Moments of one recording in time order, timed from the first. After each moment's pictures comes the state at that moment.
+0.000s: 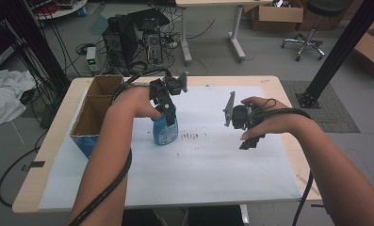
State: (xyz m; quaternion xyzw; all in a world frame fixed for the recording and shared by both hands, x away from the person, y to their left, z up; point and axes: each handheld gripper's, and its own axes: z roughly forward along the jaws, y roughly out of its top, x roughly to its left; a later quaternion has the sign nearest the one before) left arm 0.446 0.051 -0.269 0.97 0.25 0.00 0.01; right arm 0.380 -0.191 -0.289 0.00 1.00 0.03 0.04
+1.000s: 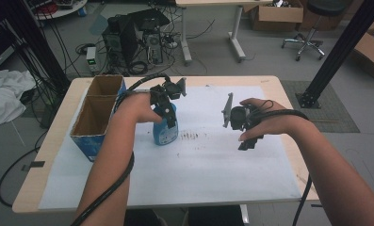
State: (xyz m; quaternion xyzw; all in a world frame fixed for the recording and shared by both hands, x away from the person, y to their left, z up) left arm 0.455 0.054 -0.296 0.96 0.26 0.01 0.04; right arm 0.382 -0.188 -0.295 0.01 1.00 0.03 0.04
